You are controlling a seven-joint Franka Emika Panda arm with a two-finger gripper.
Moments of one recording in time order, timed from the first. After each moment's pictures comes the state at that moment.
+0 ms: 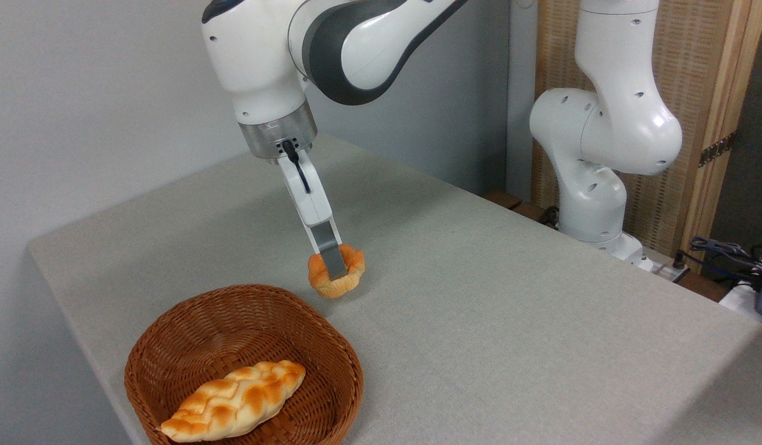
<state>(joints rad) 0.02 -0.05 -0.24 -2.01 -0.02 1.83 0.92</state>
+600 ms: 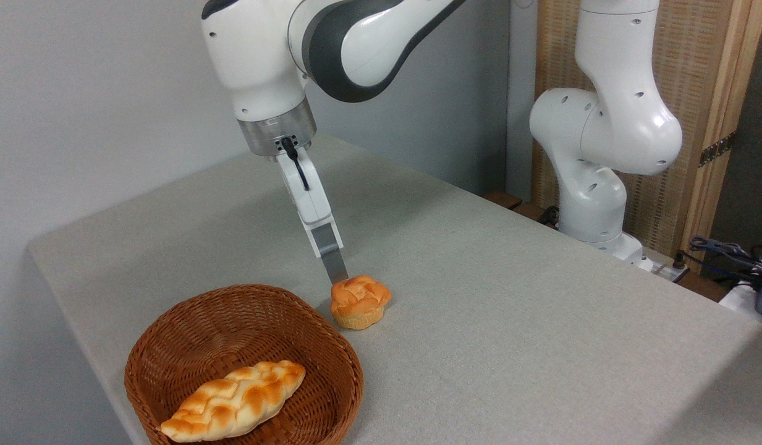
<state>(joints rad) 0.02 -0.06 -0.24 -2.00 -0.02 1.83 0.92</state>
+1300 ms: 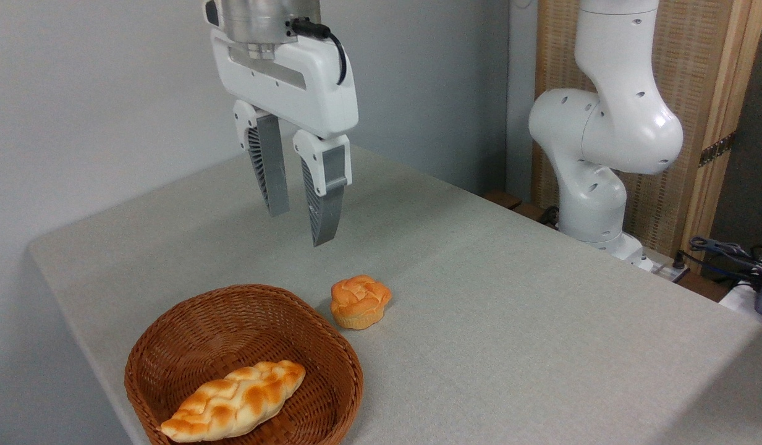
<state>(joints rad) 0.05 -0.04 -0.07 -1.64 -0.03 1.69 0.76</state>
